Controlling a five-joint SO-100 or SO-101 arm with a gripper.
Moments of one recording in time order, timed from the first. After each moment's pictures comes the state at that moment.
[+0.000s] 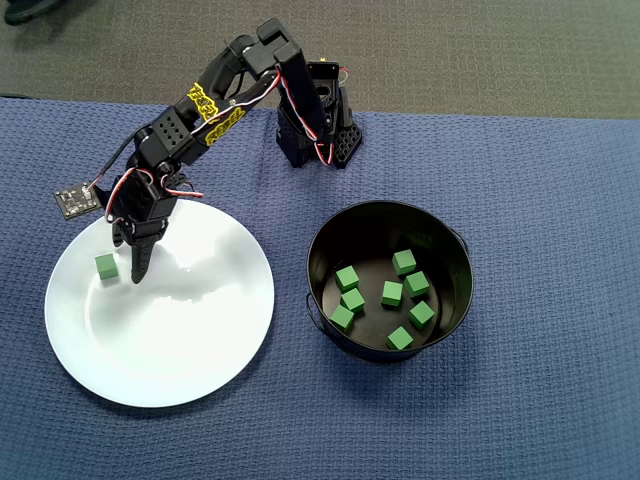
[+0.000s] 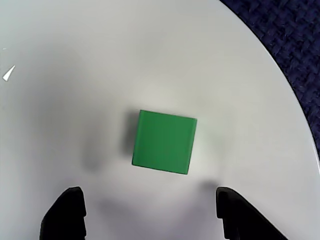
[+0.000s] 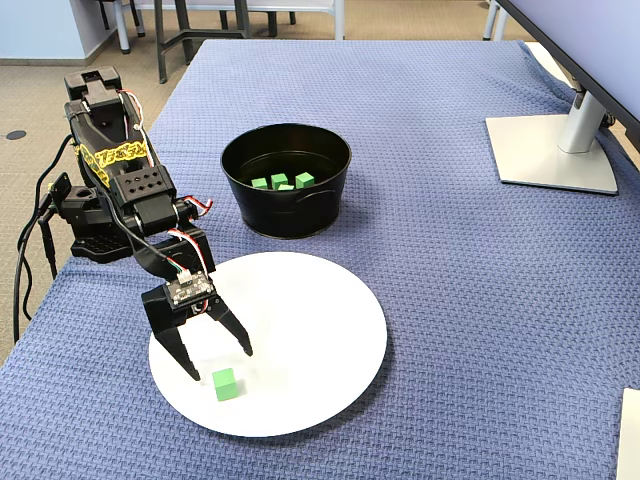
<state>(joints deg) 54.1 73.0 101.6 28.8 -87.5</state>
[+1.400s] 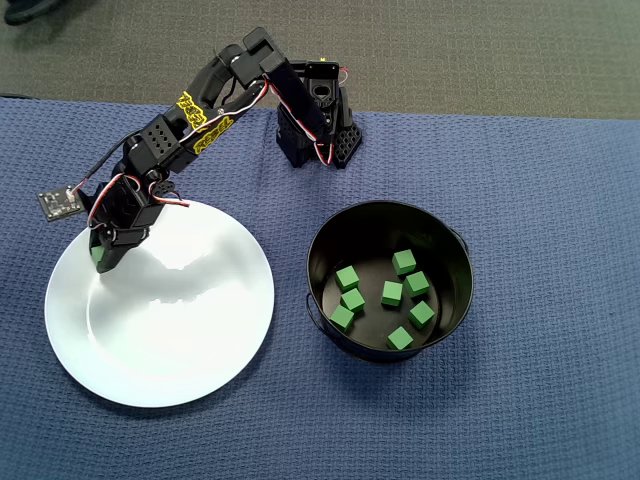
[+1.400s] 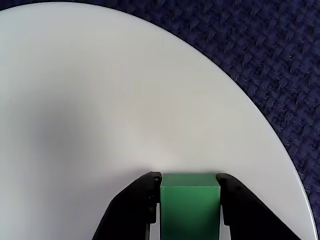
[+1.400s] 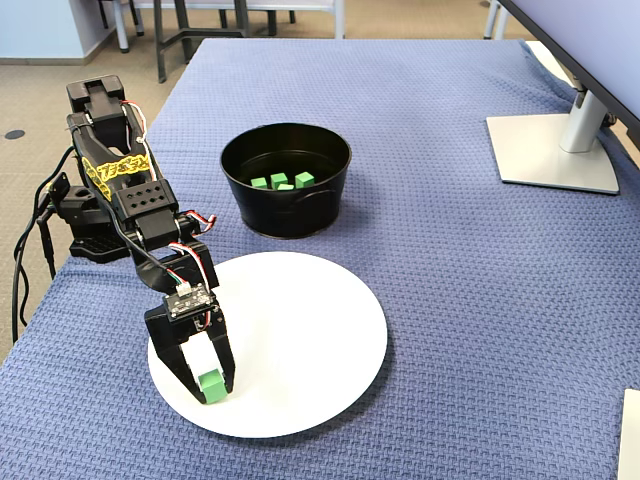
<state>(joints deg) 54.8 66.3 94.7 21.8 -85.7</state>
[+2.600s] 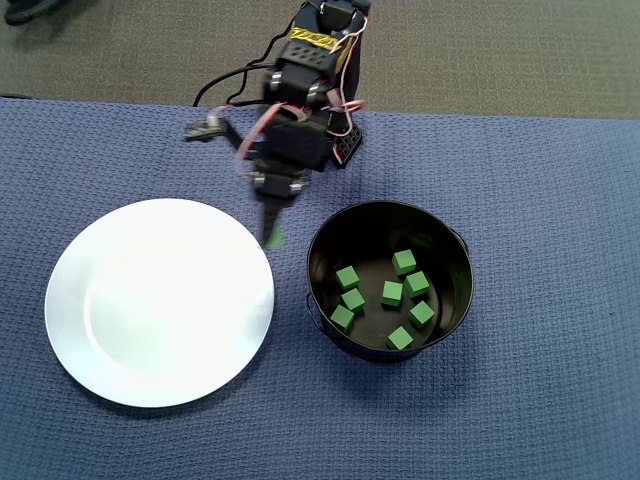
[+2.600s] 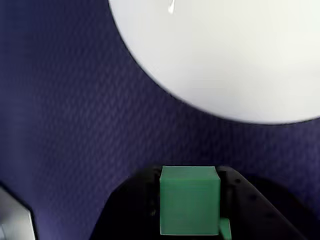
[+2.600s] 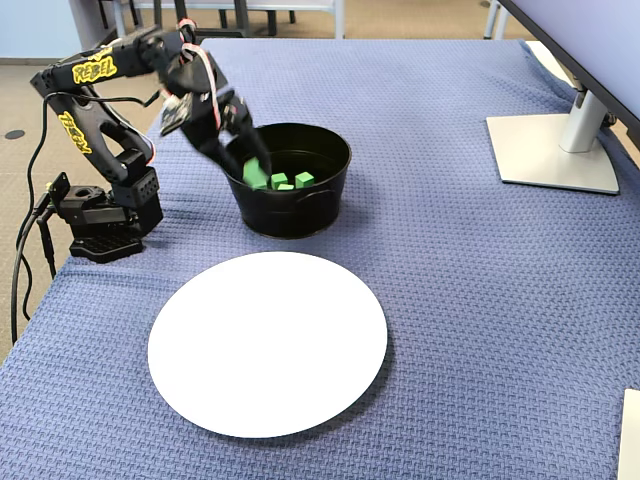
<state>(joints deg) 11.0 126.4 108.5 68.7 -15.1</state>
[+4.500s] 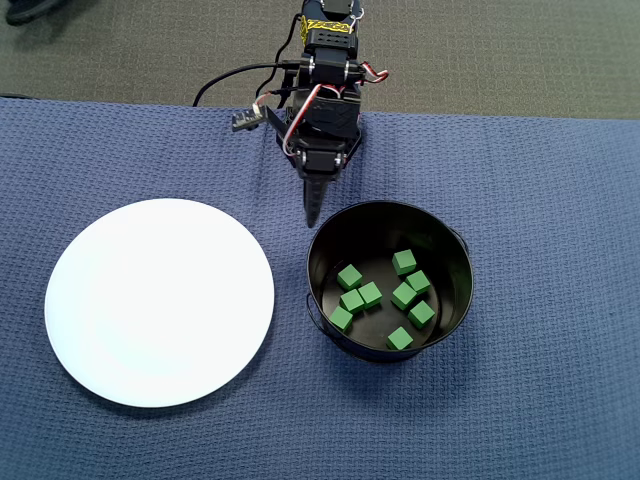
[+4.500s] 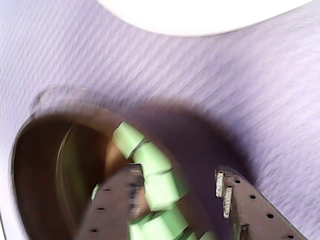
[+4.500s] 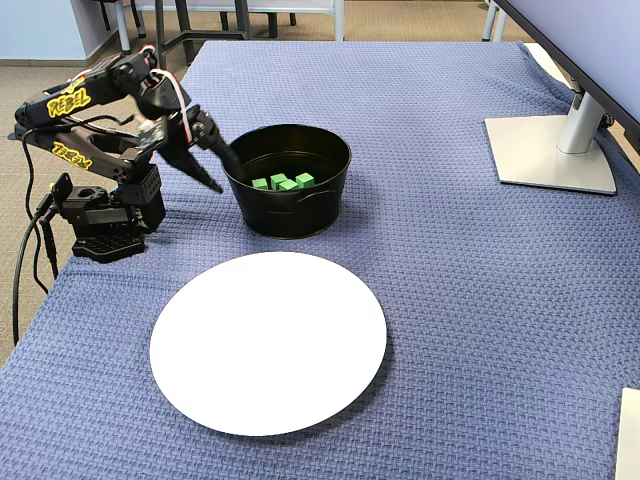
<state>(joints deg) 5.5 160.6 141.3 71.4 -12.8</state>
